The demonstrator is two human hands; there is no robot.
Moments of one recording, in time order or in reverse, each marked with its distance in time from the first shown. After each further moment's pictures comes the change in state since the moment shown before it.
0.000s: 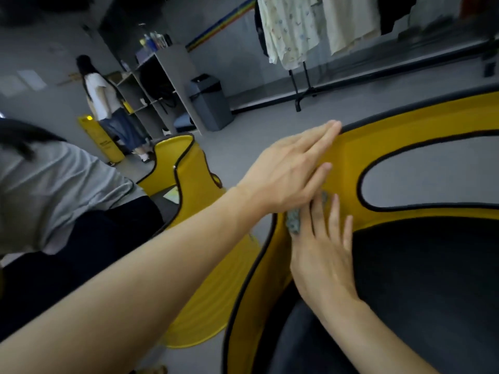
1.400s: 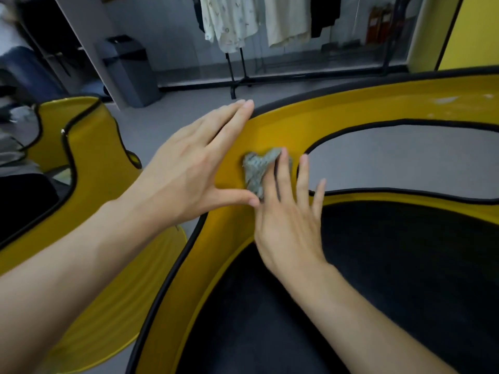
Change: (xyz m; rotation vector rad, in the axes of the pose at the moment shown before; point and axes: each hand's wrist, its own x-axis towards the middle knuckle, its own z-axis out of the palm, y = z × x) left_hand -0.051 -0.008 0.016 -0.062 0.043 -0.148; right_hand 0.027 0.038 -0.012 -0.171 0.004 -0.014
